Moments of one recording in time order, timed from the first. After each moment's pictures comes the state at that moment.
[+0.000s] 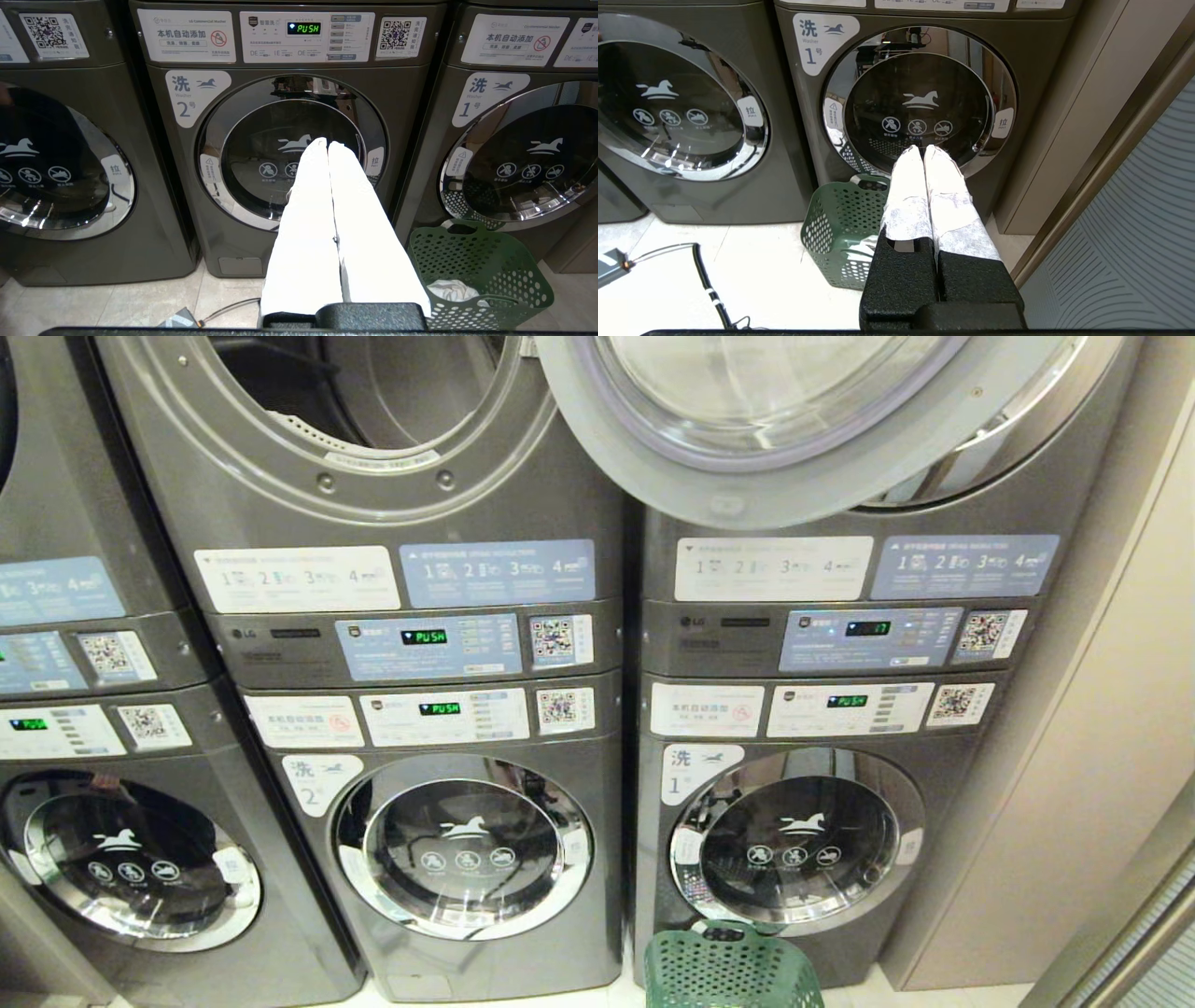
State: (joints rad) left arm 0.00 0.00 0.00 0.00 0.00 -0.01; right arm 0.00 0.00 -0.11 0.28 0.01 -0.02
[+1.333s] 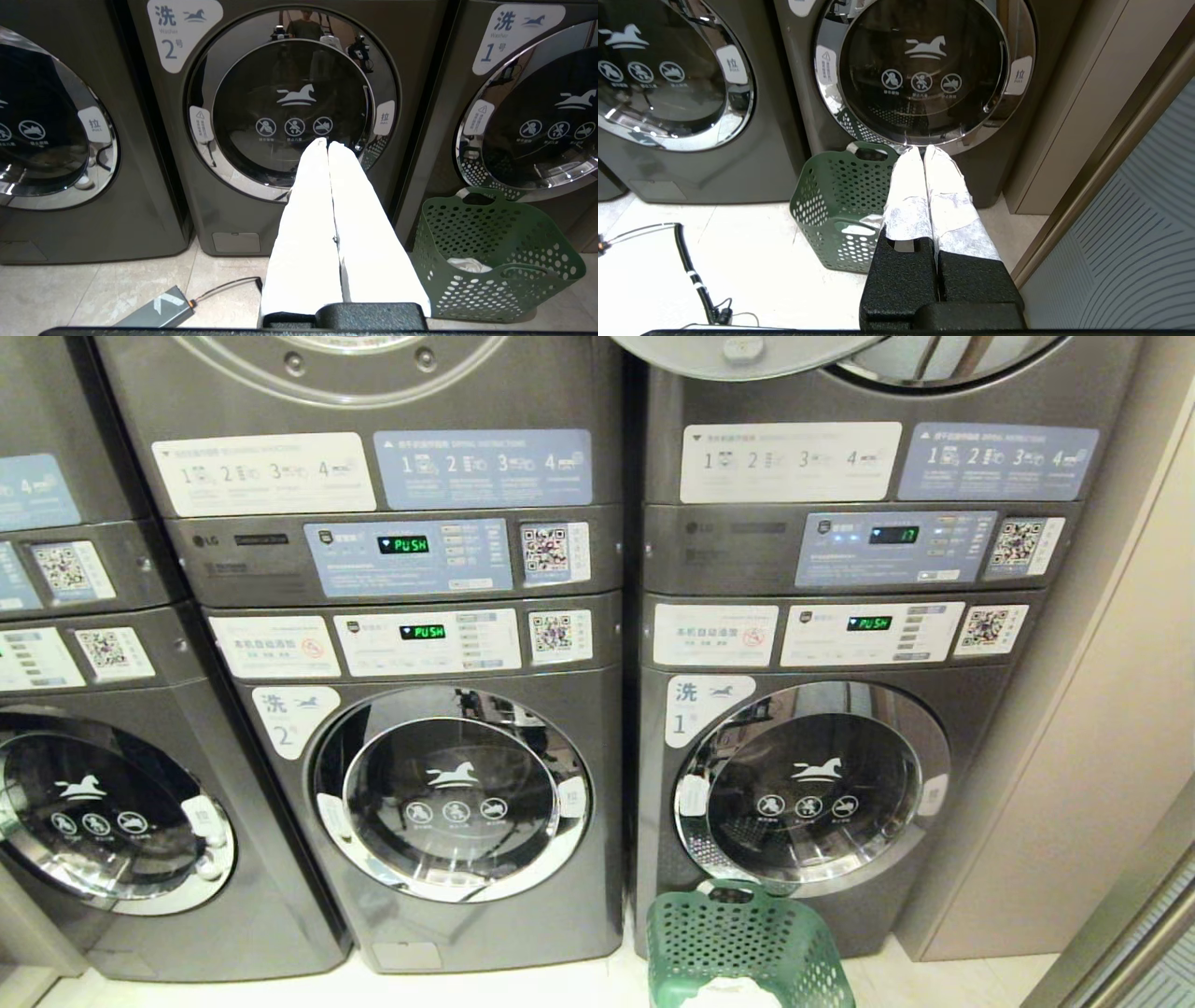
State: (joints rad) left arm 0.00 0.00 0.00 0.00 0.00 -0.01; right arm 0.00 0.00 -0.11 0.28 0.01 -0.02
